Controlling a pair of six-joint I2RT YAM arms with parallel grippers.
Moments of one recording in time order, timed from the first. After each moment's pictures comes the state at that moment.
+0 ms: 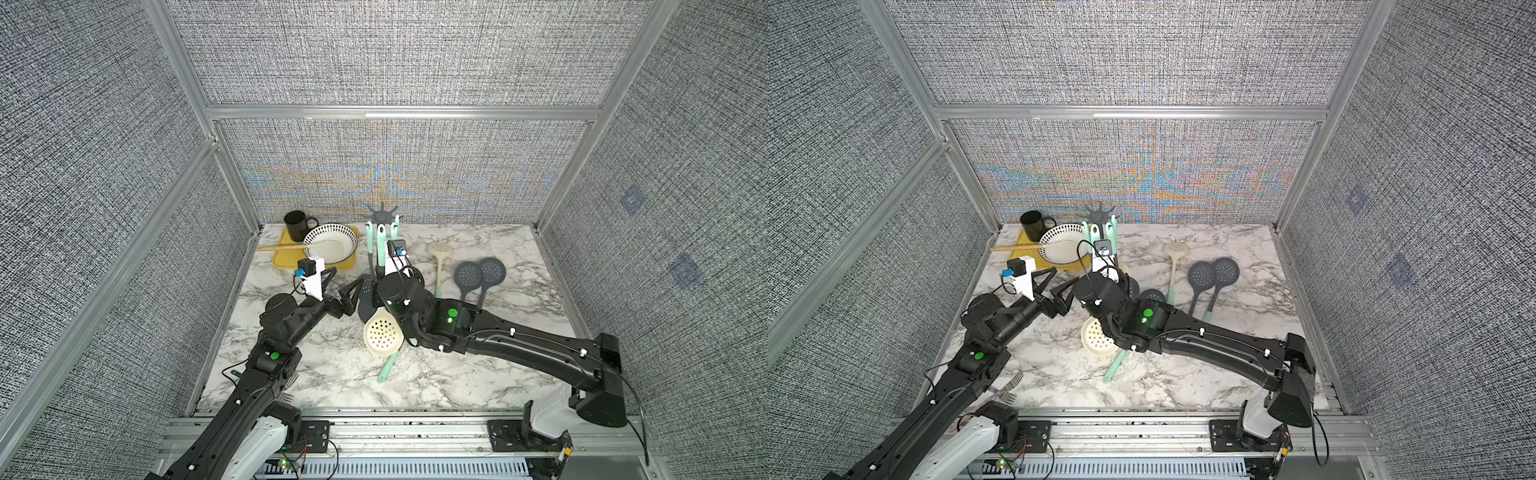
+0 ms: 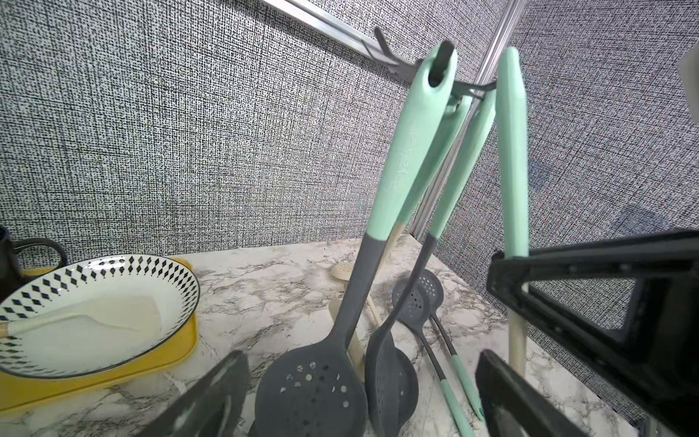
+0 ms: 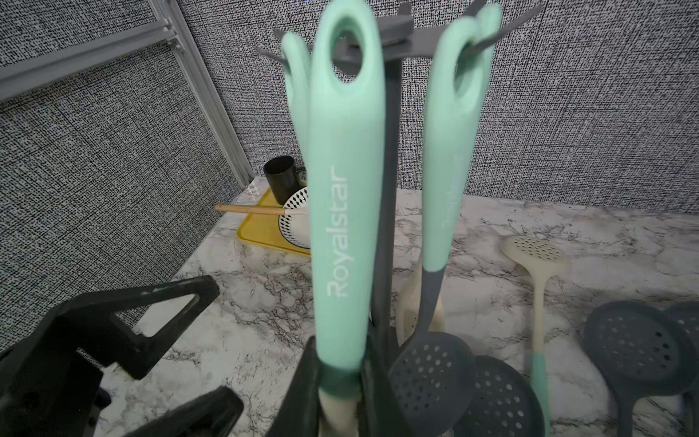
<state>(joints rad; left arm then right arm) -0.37 0.79 0.54 0.25 0.32 -0.31 1.17 1.58 1.50 -0.32 0.79 0.45</state>
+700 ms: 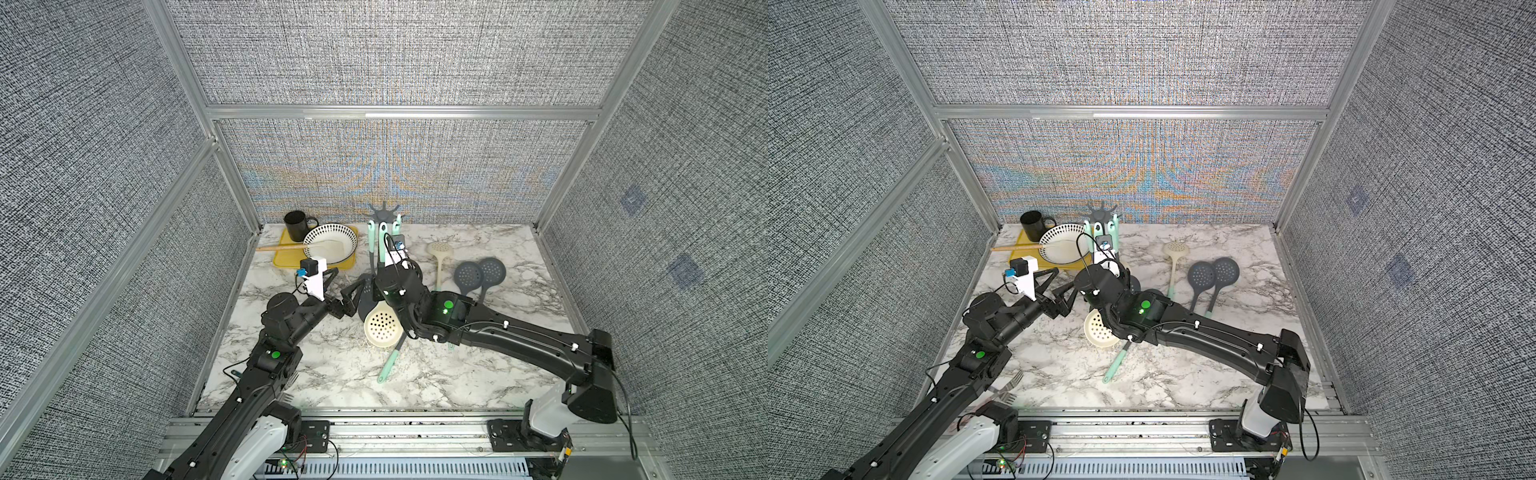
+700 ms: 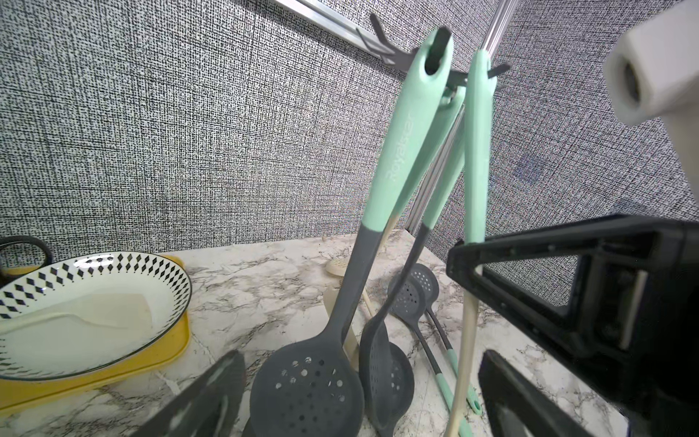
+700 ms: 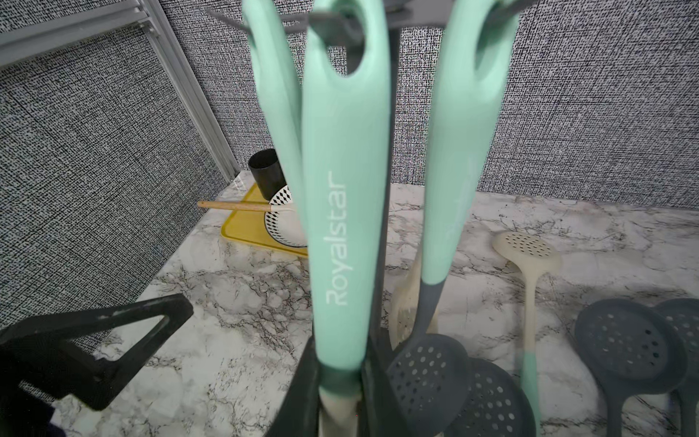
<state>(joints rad) -0.38 0.80 0.54 0.25 0.34 -0.31 1.13 1.62 1.53 -0.35 0.76 0.47</state>
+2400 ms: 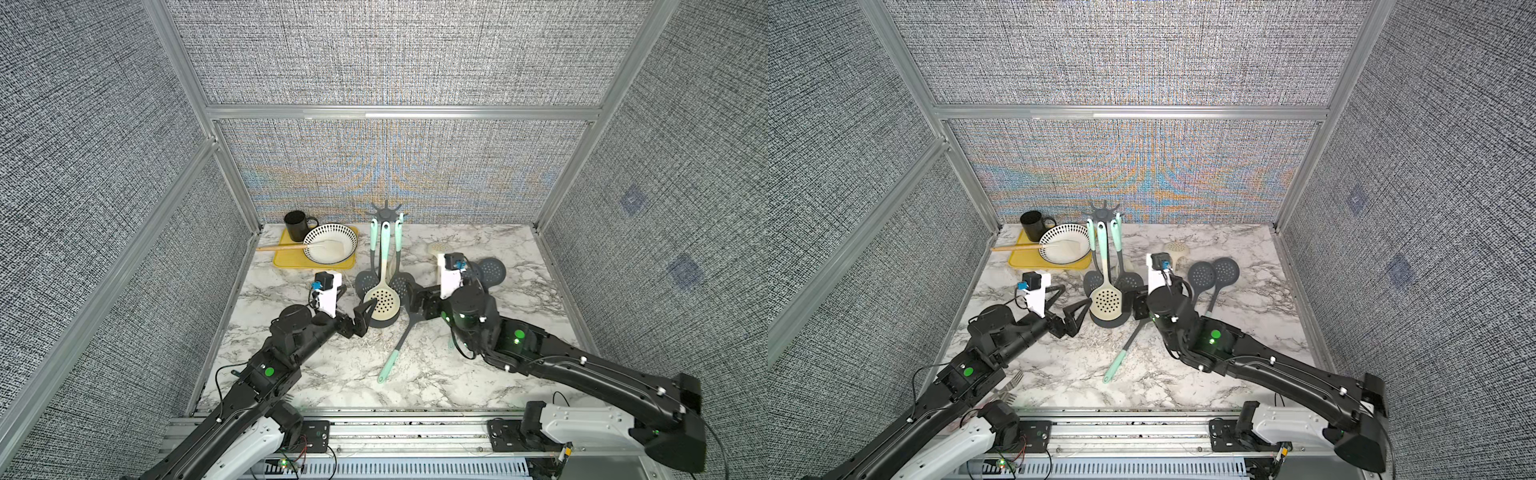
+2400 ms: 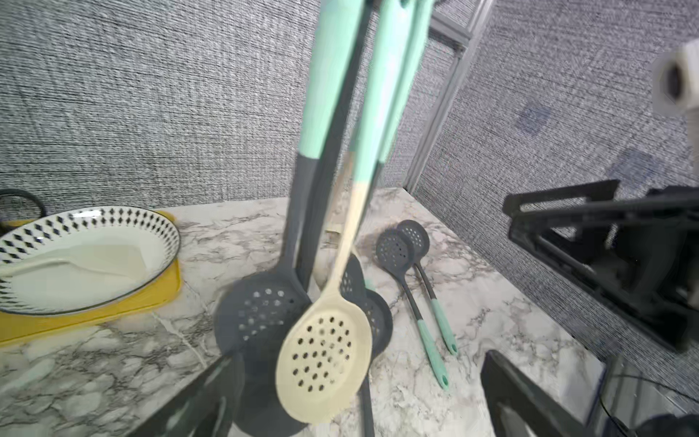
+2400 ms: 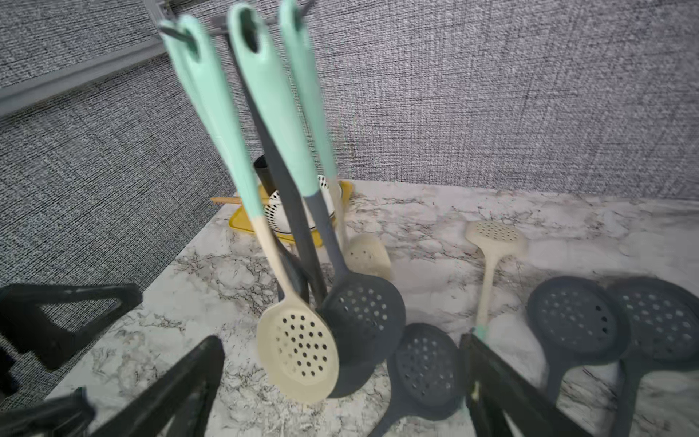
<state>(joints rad) -0.74 0.67 0.62 -0.11 0.01 -0.29 1.03 1.08 0.98 -0.20 0.61 0.43</state>
